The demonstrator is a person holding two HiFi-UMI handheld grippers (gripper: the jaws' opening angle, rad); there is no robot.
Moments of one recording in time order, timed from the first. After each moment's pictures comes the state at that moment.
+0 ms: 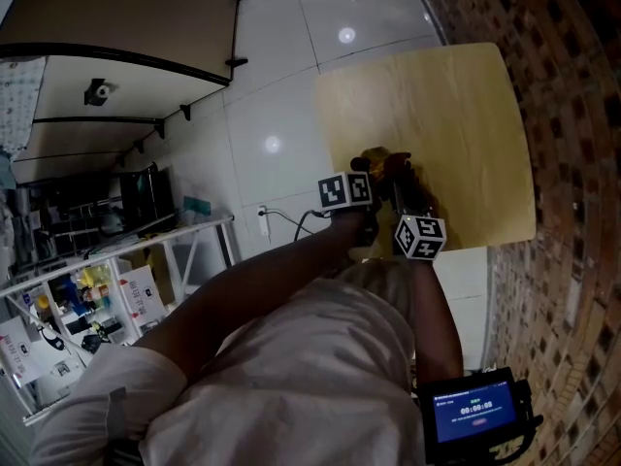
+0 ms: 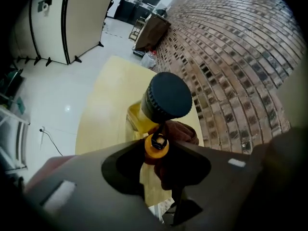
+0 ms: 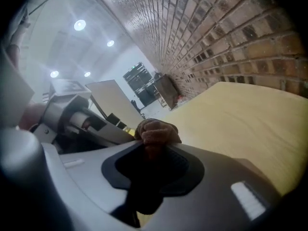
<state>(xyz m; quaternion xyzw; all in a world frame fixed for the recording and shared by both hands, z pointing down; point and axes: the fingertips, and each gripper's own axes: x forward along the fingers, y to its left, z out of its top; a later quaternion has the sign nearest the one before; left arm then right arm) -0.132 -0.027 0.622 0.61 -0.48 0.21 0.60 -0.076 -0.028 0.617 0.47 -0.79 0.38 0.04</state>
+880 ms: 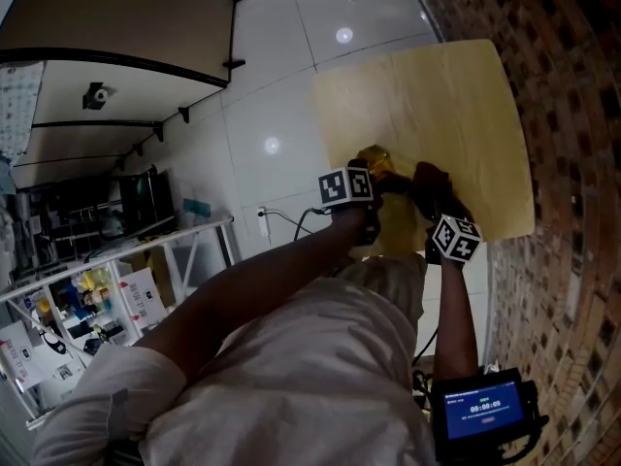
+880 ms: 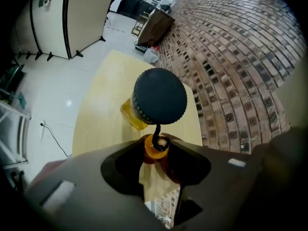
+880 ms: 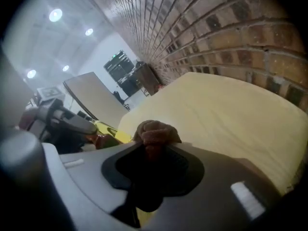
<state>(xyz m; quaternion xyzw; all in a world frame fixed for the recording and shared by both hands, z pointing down) -0.122 -0.022 0.621 0.59 -0.48 0.21 0.62 0.030 -0.004 0.666 0.51 -0.72 0.46 0.10</state>
